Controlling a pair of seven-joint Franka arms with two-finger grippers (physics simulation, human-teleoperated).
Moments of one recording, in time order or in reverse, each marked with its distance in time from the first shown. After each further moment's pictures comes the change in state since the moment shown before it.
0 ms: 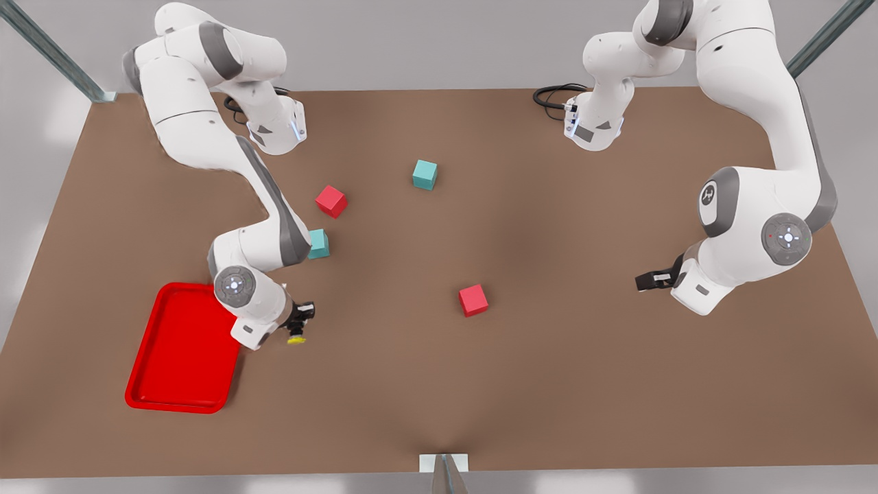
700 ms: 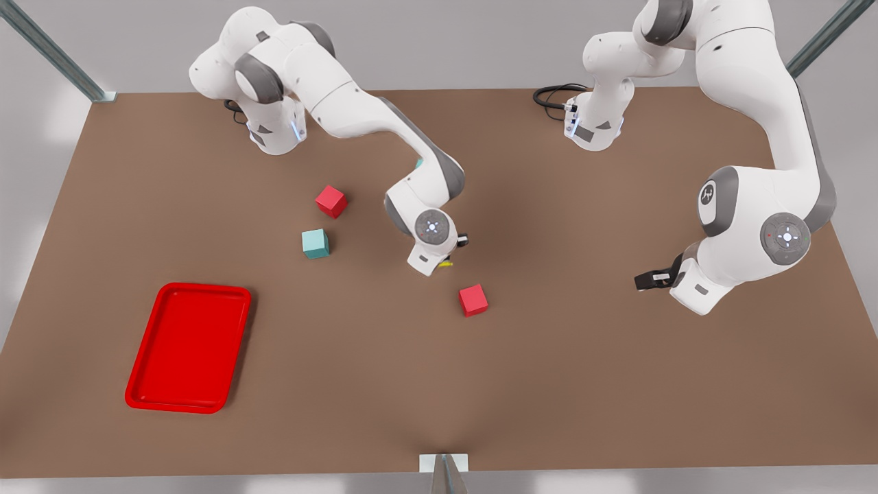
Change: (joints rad) left arm -0.002 -0.001 0.000 0.001 0.000 -0.002 -0.002; right arm 0.736 0.195 -0.315 0.197 0.463 -0.122 0.353
